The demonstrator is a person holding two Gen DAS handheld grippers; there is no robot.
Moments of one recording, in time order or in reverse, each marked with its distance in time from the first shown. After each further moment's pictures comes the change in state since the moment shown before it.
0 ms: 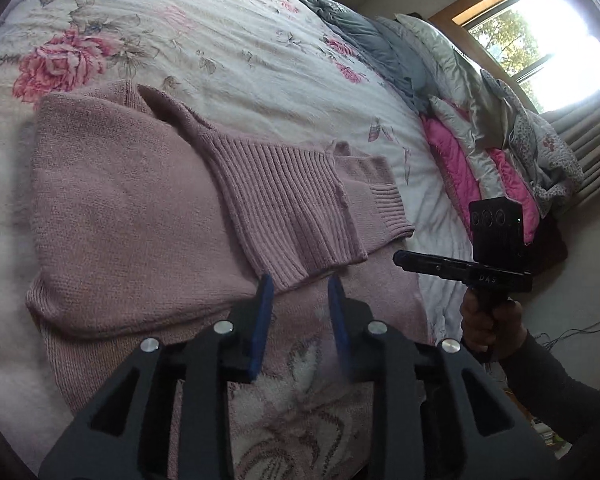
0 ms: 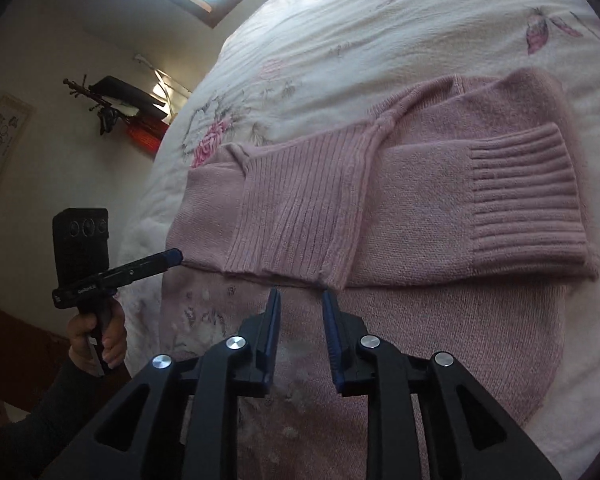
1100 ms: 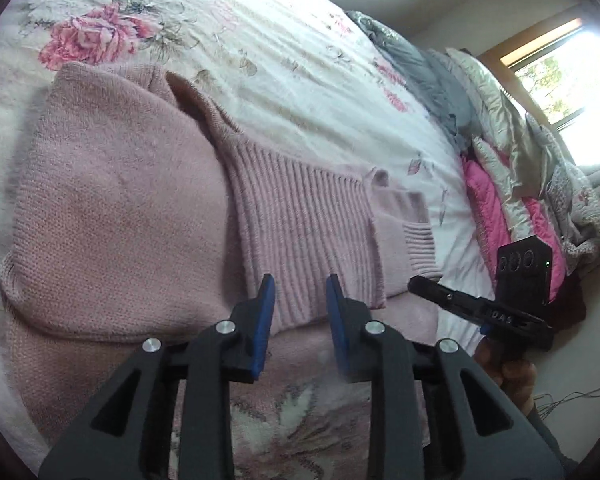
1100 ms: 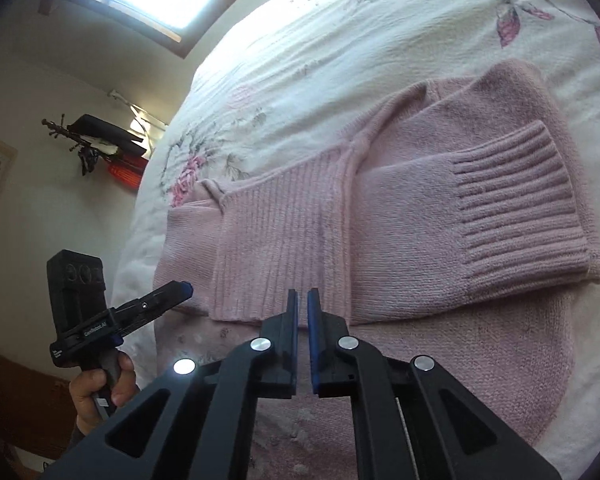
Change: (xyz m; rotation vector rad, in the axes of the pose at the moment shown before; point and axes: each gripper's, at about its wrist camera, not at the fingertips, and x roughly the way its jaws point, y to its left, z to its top) left arm 0.028 -0.002 0.006 -0.160 -0.093 0.080; right arm 0.020 0.001 0.015 0.085 -0.068 -0.044
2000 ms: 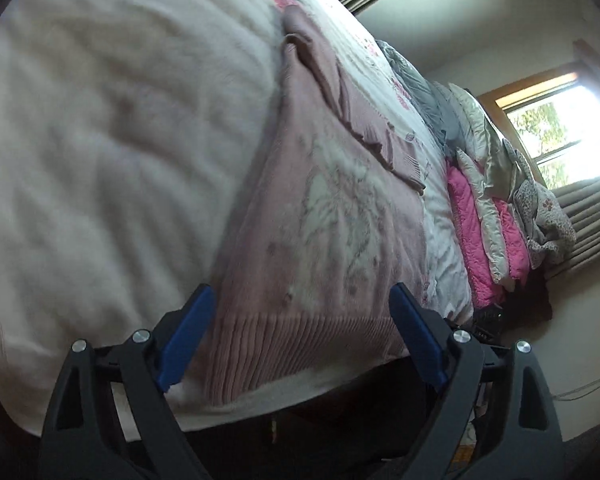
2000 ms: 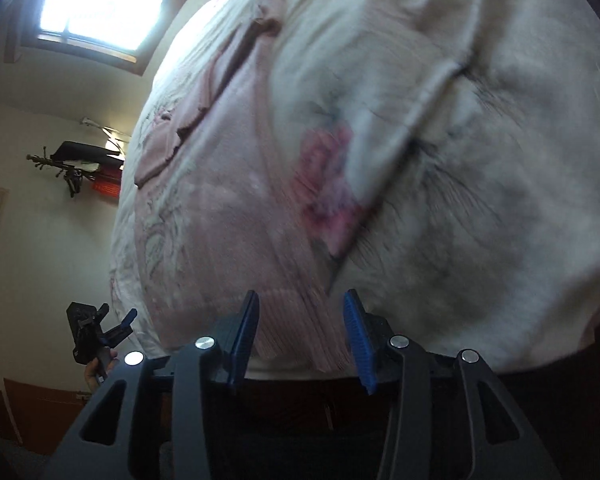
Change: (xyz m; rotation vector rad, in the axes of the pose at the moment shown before) left arm -0.184 0.095 -0.276 -0.211 -0.073 -0.046; right arm -0.175 -0.133 -0.284 0.238 0.033 -0.032
